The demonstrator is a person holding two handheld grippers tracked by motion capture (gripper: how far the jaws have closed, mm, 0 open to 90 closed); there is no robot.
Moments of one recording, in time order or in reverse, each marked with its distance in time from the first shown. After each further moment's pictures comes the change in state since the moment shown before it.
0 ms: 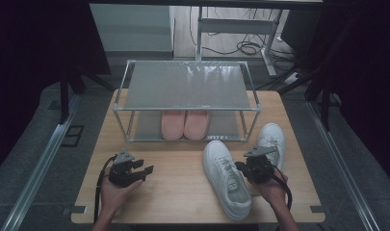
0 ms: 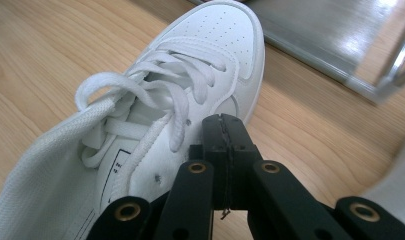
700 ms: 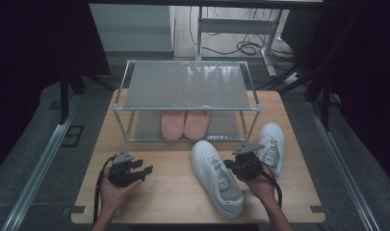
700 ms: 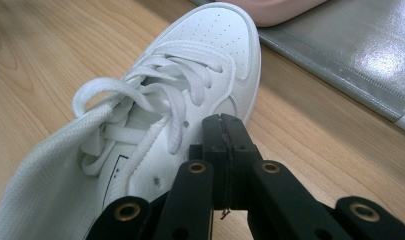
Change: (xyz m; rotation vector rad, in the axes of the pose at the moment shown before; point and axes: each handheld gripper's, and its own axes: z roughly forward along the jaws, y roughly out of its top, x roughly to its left) left arm 0.001 -0.001 0.001 0.004 0.003 -0.006; right arm 0.013 0.016 0.020 -0.020 0.072 -0.043
